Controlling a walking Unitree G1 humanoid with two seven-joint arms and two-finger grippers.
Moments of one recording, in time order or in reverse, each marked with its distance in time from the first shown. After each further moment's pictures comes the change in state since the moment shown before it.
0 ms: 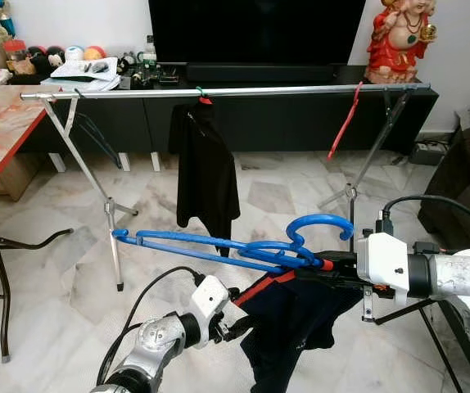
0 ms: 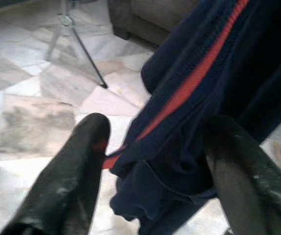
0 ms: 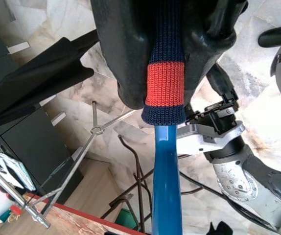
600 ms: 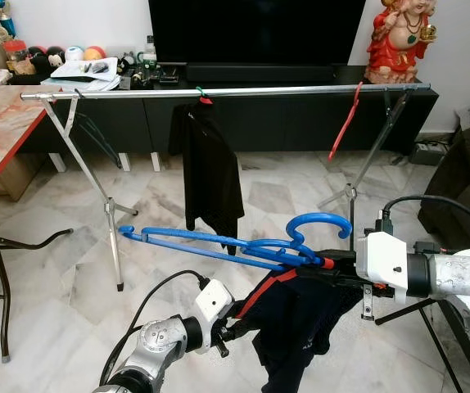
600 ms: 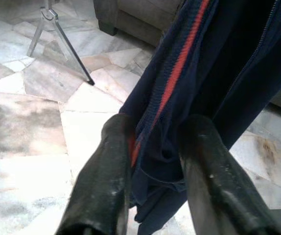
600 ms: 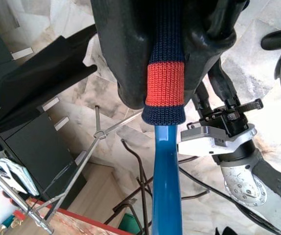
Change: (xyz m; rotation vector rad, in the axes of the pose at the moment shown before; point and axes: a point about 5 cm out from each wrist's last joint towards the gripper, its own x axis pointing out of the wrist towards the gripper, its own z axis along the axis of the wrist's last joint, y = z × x) left arm 0.001 -0.004 -0.002 -0.016 0.014 -0.046; right arm 0.000 -0.002 -0.003 0.003 0.016 -0.017
